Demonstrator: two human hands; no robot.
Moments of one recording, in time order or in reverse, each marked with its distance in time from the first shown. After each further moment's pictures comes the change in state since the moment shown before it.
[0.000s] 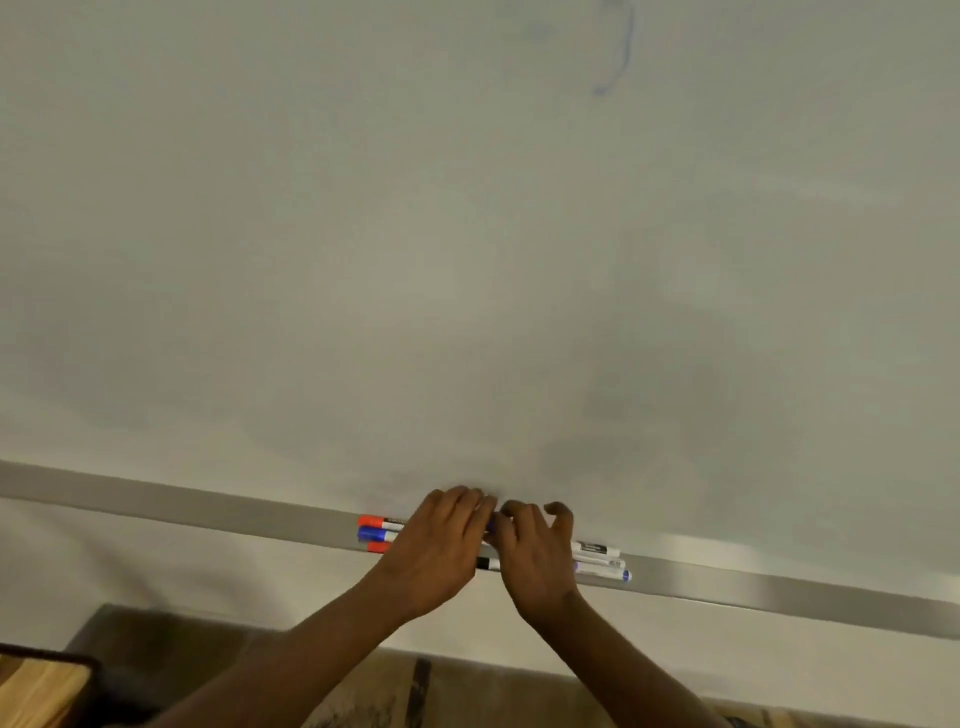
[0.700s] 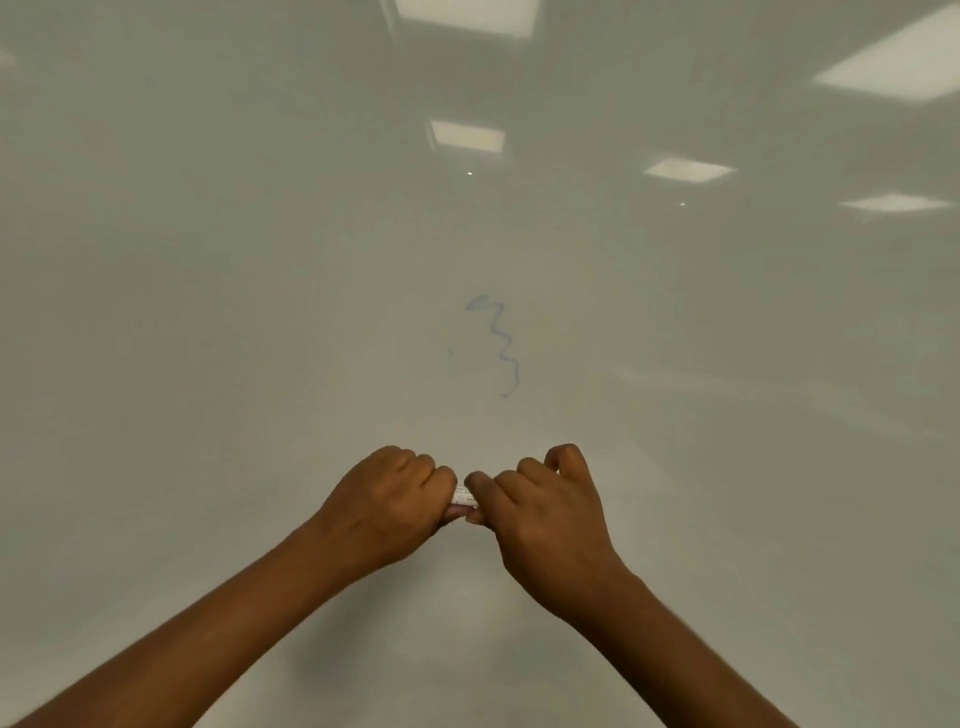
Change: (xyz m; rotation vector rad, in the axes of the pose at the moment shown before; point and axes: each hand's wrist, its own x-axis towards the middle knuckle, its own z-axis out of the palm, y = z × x) left_hand 0.123 -0.063 -0.279 0.344 0.798 0.300; right_hand 0.136 -0.007 -0.307 -0.310 0.546 -0.340
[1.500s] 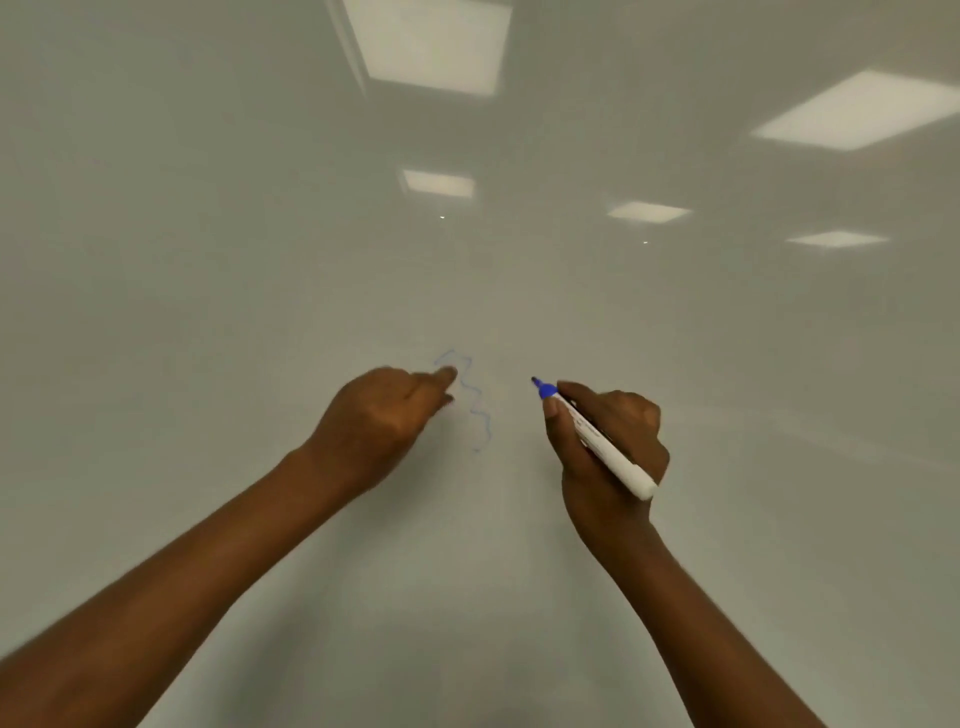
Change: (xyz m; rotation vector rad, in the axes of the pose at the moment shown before) left_hand 0.098 -0.069 0.015 0.055 0.343 0.034; right_hand 0.053 0.068 -0.024 0.434 0.612 0.494
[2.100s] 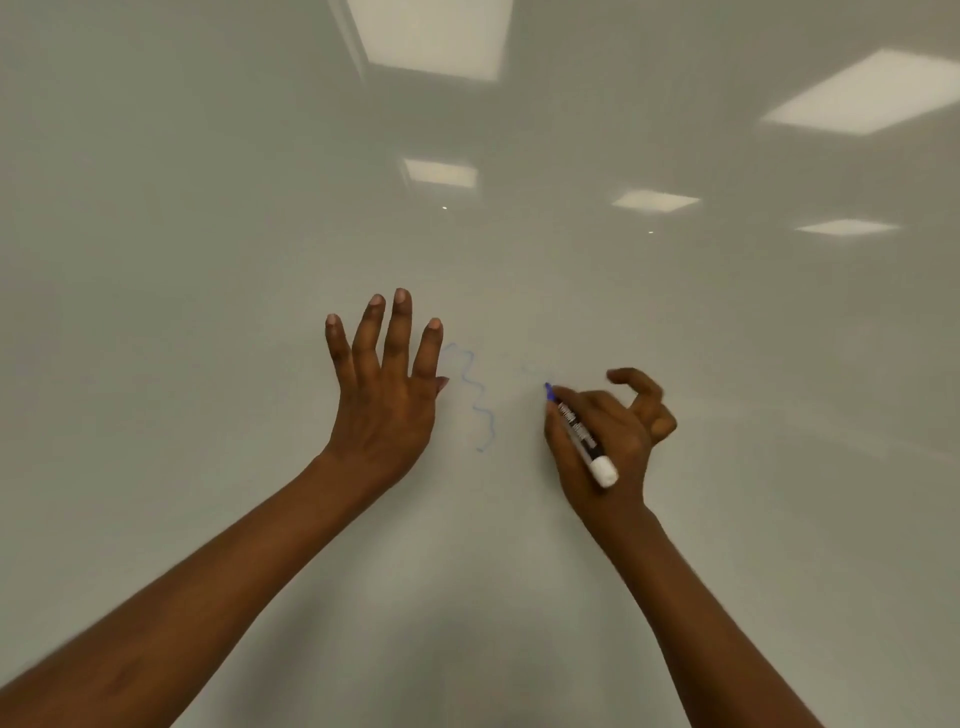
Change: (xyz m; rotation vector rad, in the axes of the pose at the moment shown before) left_hand -0.012 0.000 0.041 0.101 -0.049 -0.289; right_hand -0.009 0.059 0.029 -0.179 0.021 -0.110
